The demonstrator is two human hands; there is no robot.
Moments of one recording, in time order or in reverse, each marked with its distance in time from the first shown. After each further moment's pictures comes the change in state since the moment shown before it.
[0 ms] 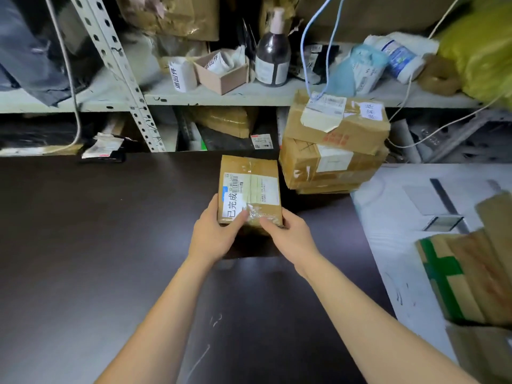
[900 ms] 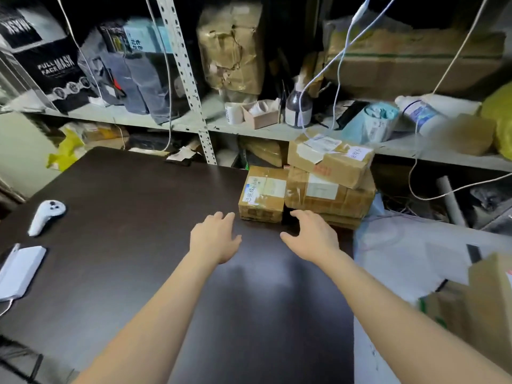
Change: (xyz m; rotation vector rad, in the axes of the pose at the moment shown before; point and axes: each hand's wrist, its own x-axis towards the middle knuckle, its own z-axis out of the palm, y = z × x) left_hand -0.099 0.088 0.040 1.012 0.116 -0.139; right_hand -0.008 -0.035 -0.141 -0.939 -0.211 -0.495
